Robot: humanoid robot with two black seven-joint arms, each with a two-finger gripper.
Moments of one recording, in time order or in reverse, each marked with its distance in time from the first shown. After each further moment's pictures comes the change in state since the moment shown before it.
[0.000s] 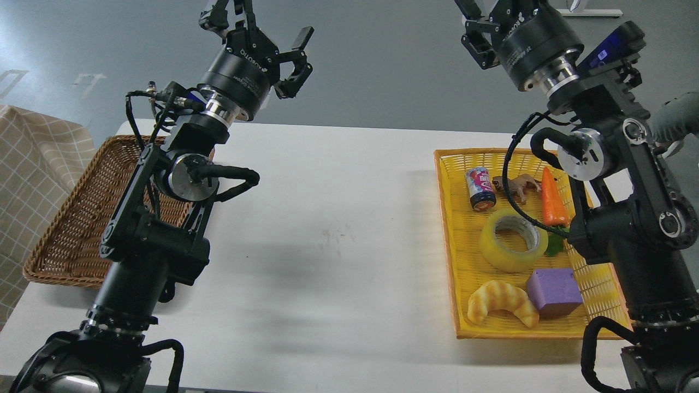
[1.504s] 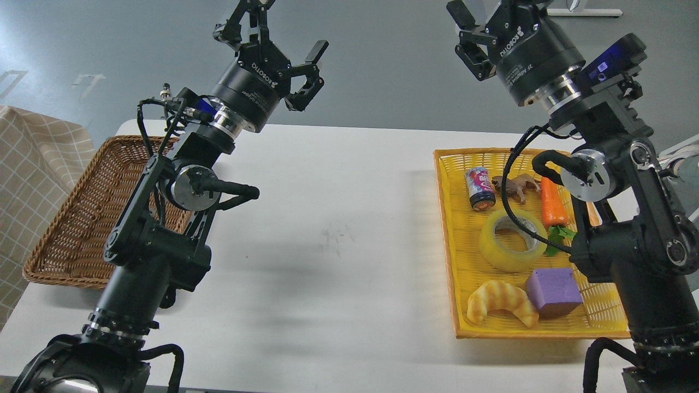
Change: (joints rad) left arm 0.020 0.000 0.011 0.040 0.002 -0.136 -0.035; right arm -0.069 0.000 0.002 0.123 0.002 0.041 0.027
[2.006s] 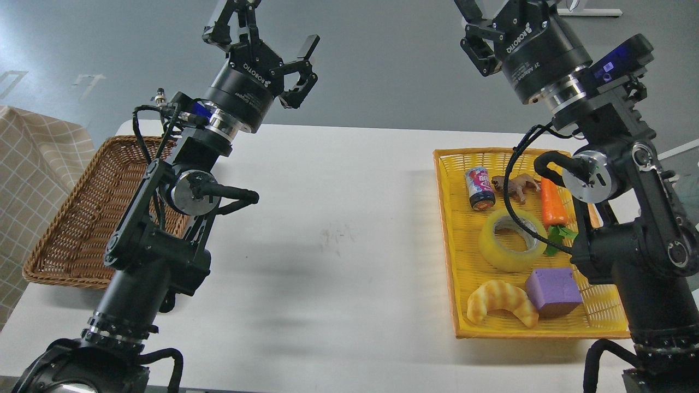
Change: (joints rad) left arm 0.014 0.000 0.005 0.003 -0.002 0.003 -0.036; right arm -0.011 0.000 0.003 -0.003 0.002 0.006 0.030
